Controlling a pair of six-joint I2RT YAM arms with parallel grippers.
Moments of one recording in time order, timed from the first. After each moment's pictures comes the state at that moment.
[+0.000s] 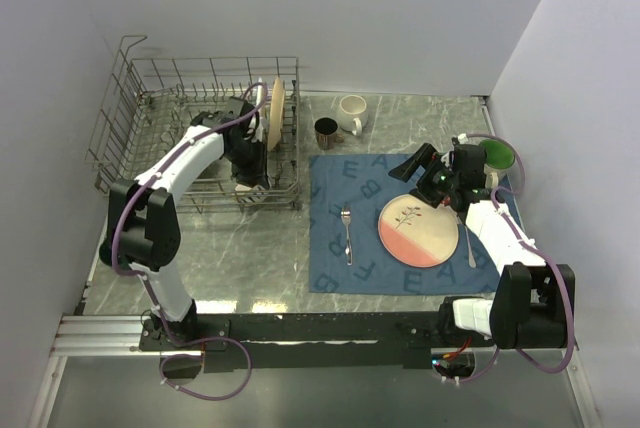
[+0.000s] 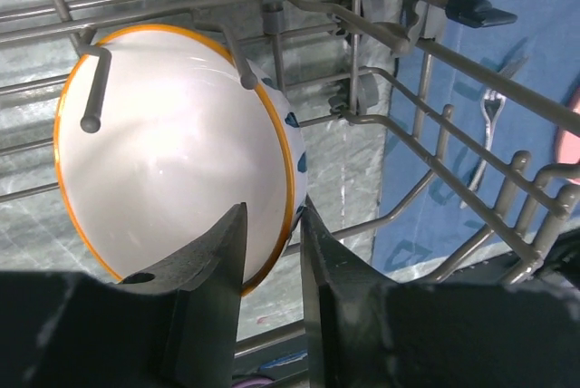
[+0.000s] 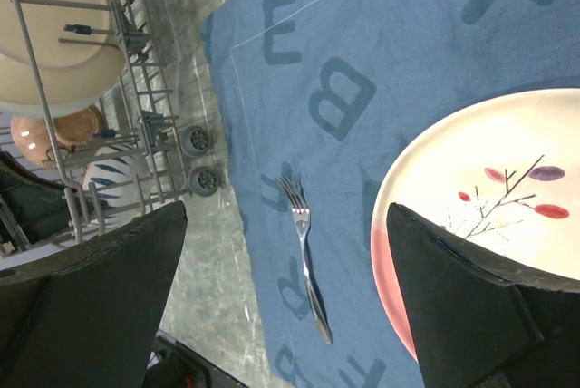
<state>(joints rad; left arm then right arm) -0.33 1.78 1.51 -0.94 0.23 -0.34 -0.01 1.24 0.75 -0.17 -0.43 0.72</state>
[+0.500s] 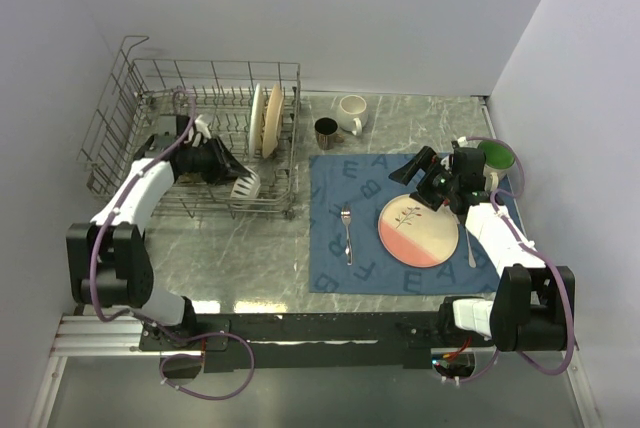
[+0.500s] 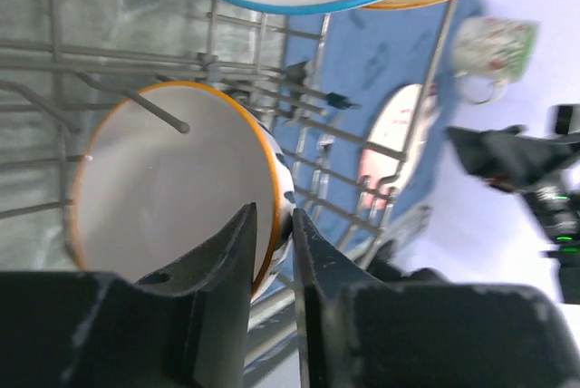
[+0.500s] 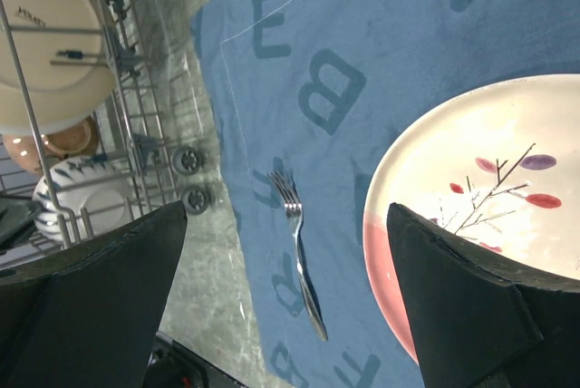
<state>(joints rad) -0.03 1.50 1.14 -0.54 0.63 -0.57 -0.01 1.23 0.72 -0.17 -0.42 0.72</state>
